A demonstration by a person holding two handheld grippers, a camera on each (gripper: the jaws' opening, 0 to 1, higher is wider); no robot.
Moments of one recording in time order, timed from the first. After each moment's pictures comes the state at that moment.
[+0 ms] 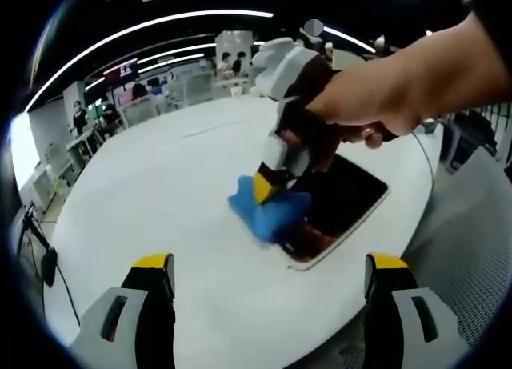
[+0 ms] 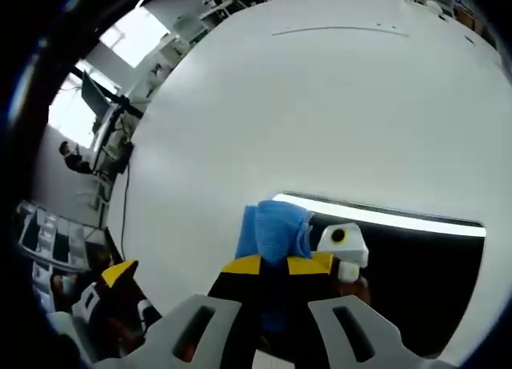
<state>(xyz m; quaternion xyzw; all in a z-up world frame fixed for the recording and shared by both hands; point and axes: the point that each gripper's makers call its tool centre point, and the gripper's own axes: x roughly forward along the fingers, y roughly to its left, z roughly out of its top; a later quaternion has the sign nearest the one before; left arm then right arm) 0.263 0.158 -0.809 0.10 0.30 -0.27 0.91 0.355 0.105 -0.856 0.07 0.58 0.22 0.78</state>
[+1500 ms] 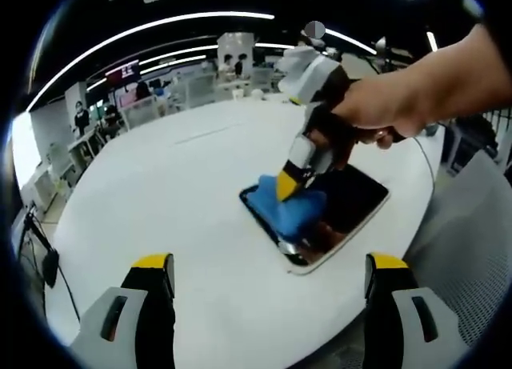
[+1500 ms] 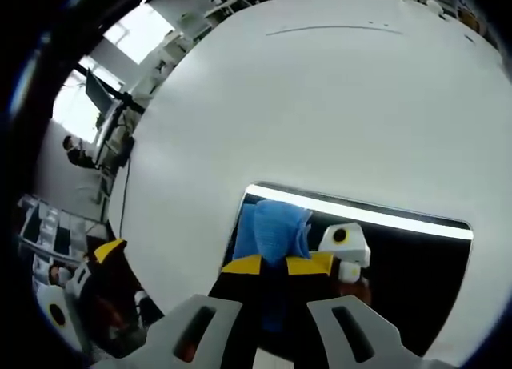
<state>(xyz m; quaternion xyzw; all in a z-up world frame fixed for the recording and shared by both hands) 0.266 0.156 -0.801 0.09 0.29 -0.27 0.91 0.352 0.072 -0.858 0.06 0.58 0.24 0.77</state>
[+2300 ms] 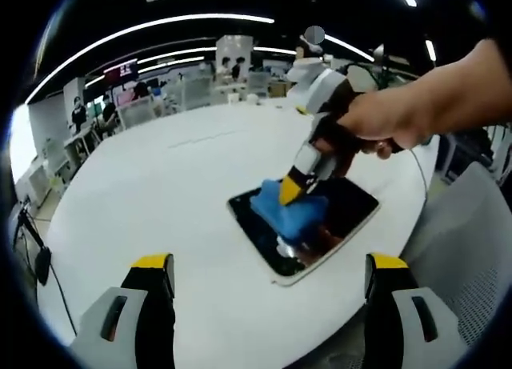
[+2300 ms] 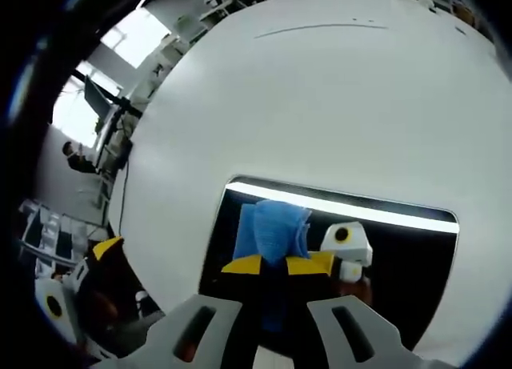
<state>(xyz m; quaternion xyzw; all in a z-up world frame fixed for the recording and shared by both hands) 0.263 0.142 -0.795 0.08 0.29 -0.28 0.91 0.349 0.047 -0.858 0.07 0.58 0.23 0.78</state>
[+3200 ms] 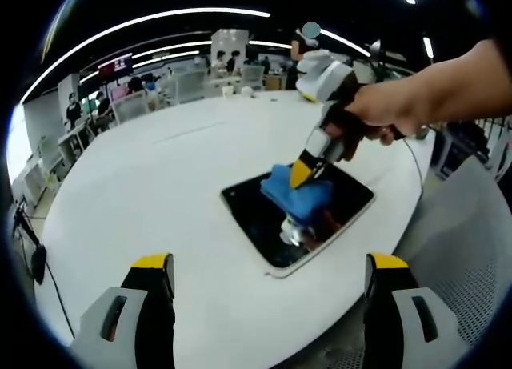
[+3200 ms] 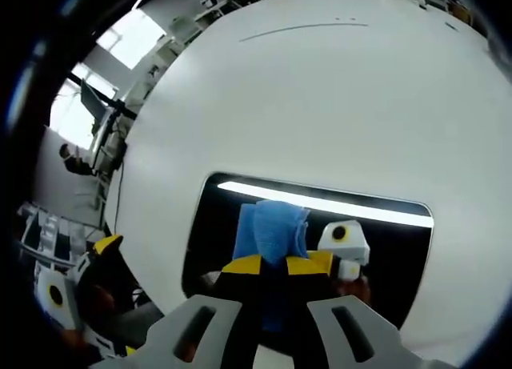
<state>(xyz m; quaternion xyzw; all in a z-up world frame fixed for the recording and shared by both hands) 0.256 0.138 -0.802 0.07 0.31 -0.30 0.90 0.349 0.015 -0.860 0.07 0.59 0.22 0.78</state>
